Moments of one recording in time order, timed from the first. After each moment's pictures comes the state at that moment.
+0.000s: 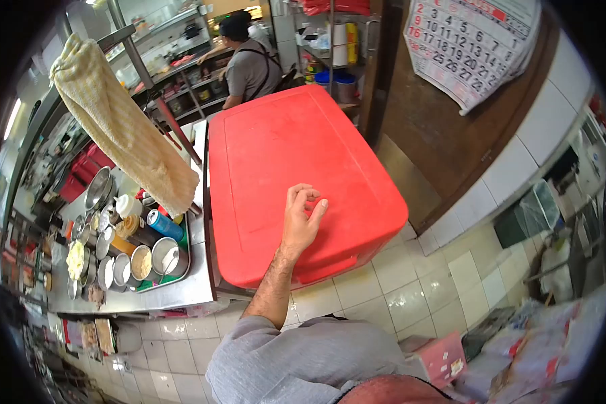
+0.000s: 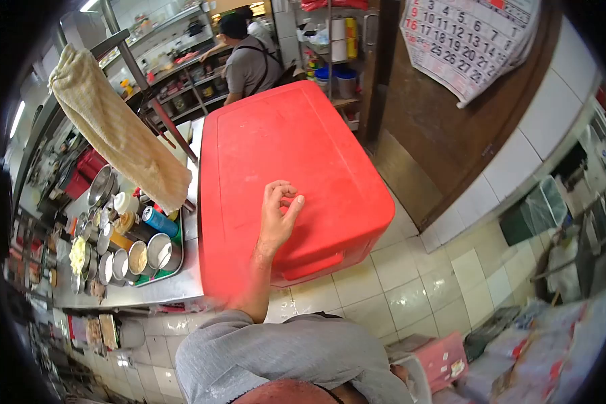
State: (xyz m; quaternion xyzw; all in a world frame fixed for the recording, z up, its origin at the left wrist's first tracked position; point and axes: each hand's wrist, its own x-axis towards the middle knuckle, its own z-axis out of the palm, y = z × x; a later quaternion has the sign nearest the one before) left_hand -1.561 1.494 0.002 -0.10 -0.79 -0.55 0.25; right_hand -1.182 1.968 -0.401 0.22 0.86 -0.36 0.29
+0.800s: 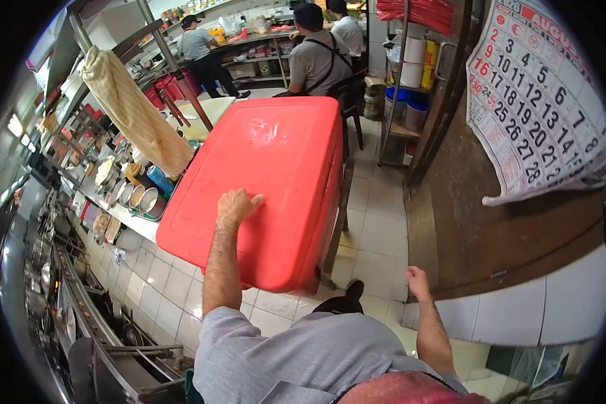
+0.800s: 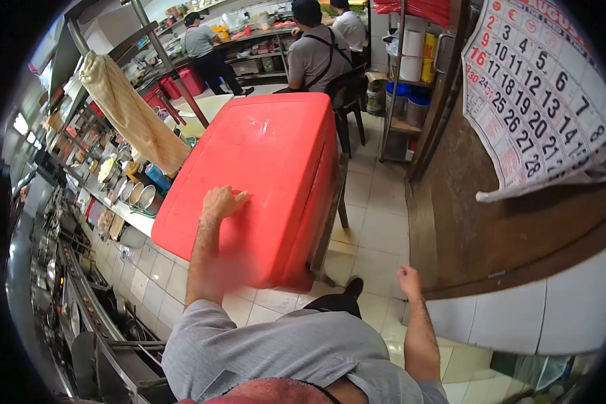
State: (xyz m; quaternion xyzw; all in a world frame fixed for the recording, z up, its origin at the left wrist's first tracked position) left_hand -1.704 1.595 0.025 0.38 -0.92 -0.03 -0.02; right_hand -1.883 2.078 -0.255 -0.13 0.89 -0.41 0.16
